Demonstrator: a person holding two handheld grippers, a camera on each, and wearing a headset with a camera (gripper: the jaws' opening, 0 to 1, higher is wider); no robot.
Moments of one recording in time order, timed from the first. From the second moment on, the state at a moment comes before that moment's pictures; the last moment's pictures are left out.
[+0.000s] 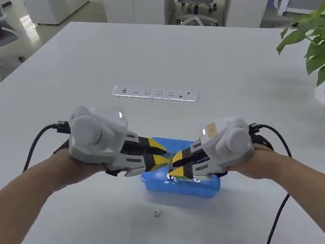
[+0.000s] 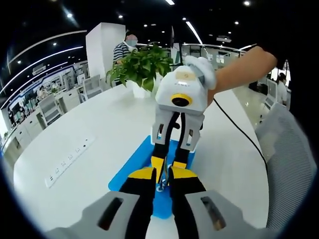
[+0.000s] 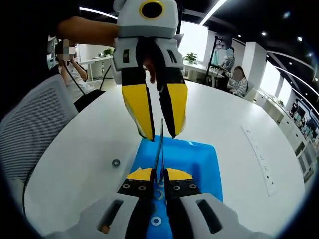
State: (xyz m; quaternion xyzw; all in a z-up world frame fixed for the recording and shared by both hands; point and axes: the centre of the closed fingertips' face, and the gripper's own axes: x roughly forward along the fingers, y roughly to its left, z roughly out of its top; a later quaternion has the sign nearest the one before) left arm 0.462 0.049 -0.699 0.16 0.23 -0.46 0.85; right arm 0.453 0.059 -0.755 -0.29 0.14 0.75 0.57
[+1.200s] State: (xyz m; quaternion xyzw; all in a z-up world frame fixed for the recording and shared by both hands) left arm 0.460 0.037 -0.692 0.17 0.22 -0.47 0.83; right arm 0.452 0.058 -0.750 -0.29 0.14 0.75 0.57
